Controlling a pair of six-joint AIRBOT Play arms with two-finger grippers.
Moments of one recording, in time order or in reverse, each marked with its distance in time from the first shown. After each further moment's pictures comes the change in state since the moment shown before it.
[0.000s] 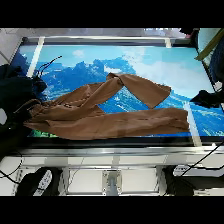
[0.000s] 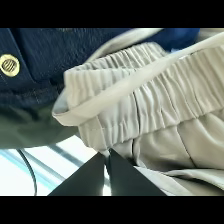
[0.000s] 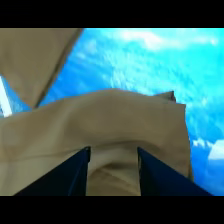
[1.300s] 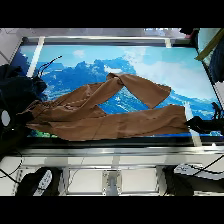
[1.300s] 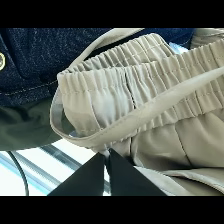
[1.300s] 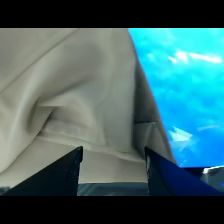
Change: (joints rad) left arm 0.000 0.000 -0.029 -0.011 0.038 -0.007; right arm -0.238 0.093 -0.502 0.076 -0.129 -0.288
